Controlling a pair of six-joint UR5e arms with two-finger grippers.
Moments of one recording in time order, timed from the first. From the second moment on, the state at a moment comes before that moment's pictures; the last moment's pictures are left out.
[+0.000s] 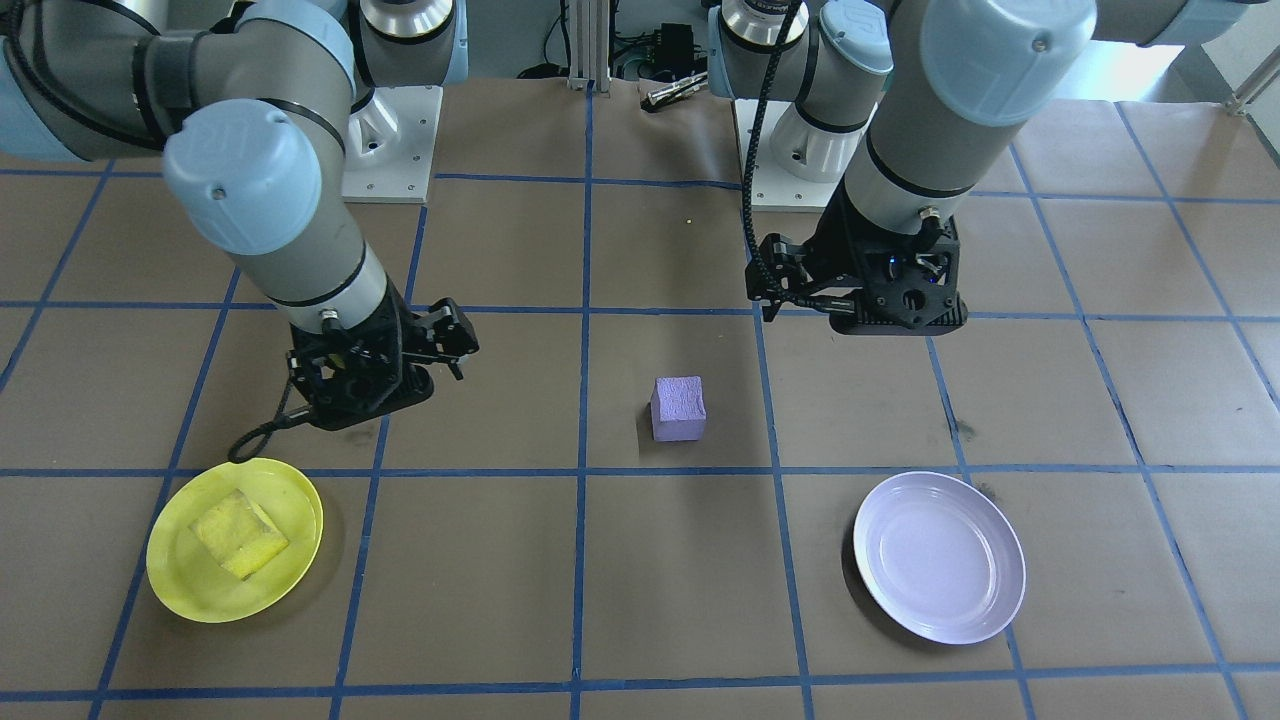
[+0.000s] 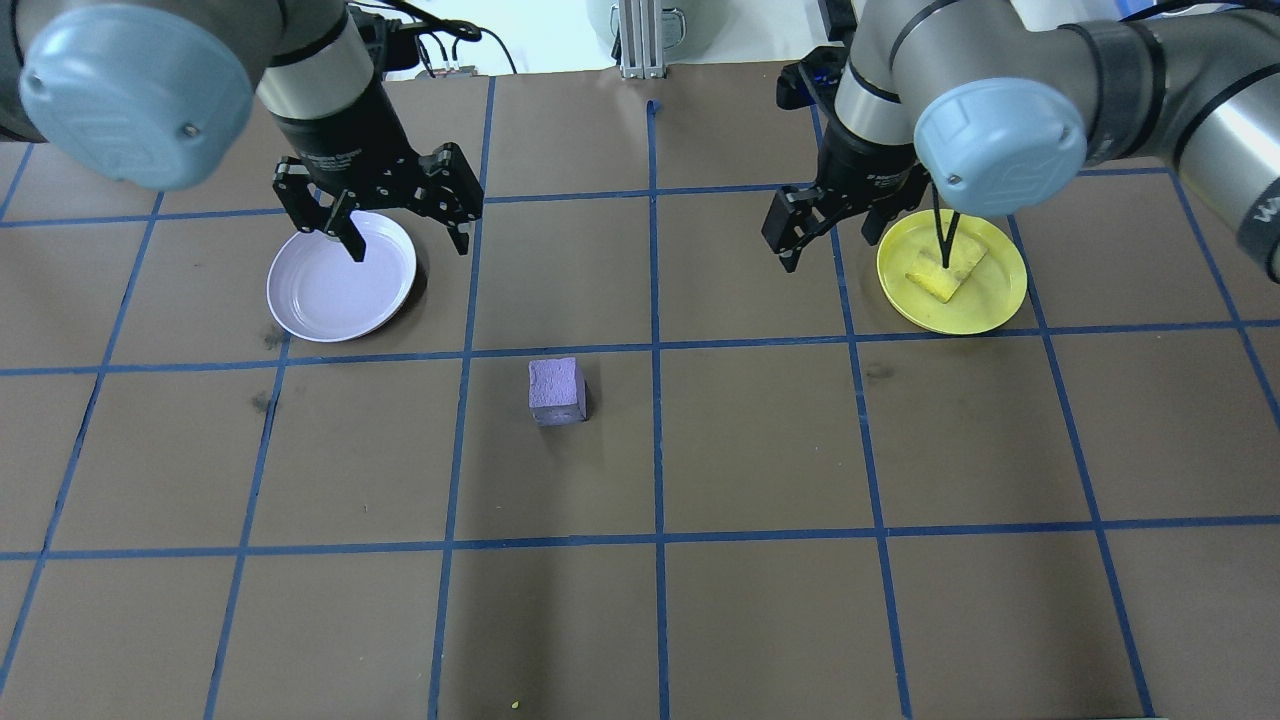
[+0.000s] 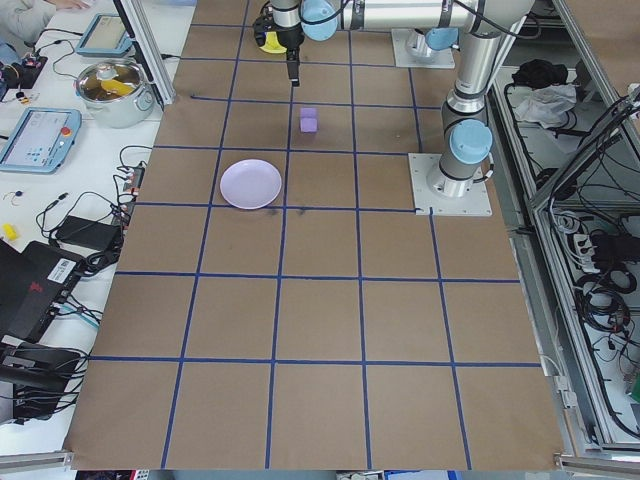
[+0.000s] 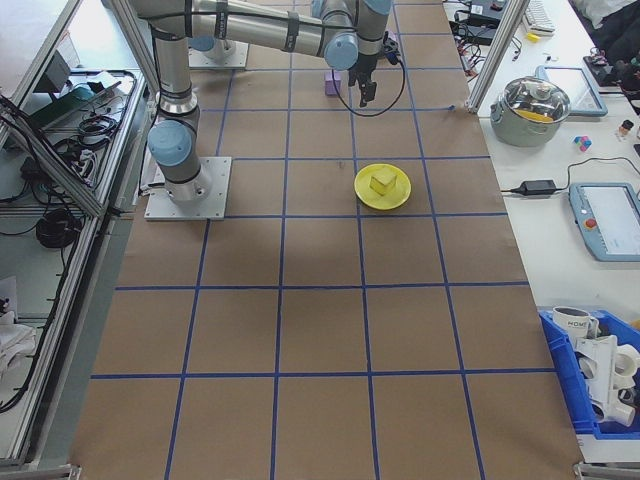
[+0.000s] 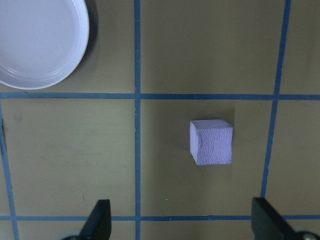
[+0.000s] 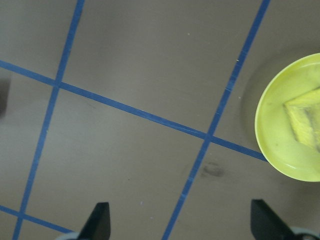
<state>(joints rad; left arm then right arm) -1.66 -1.71 -1.54 -1.54 1.55 -0.11 1.63 -1.37 1.61 -1.76 -1.53 -0.29</state>
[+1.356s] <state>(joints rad) -1.79 -1.85 -1.82 -1.18 1.50 -0.23 1.61 -1.48 1.61 -1.79 -1.60 -0.30</state>
